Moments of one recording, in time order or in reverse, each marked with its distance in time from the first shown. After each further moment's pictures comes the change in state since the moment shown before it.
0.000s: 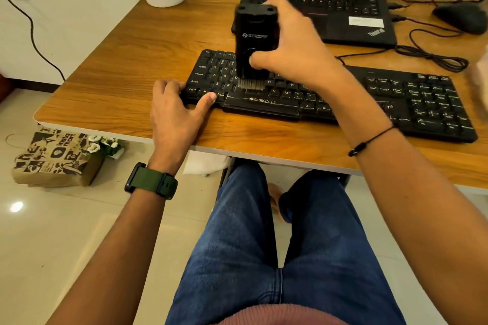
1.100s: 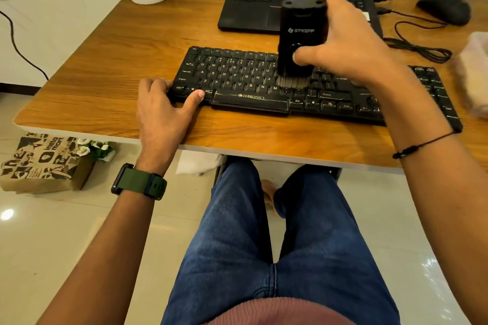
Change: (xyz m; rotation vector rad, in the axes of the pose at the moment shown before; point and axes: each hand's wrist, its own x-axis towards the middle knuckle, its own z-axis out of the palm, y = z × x) left_hand 0.000 0.001 0.000 0.007 -0.004 0.013; right_hand -0.029 0.028 -0.052 -0.158 0.060 0.086
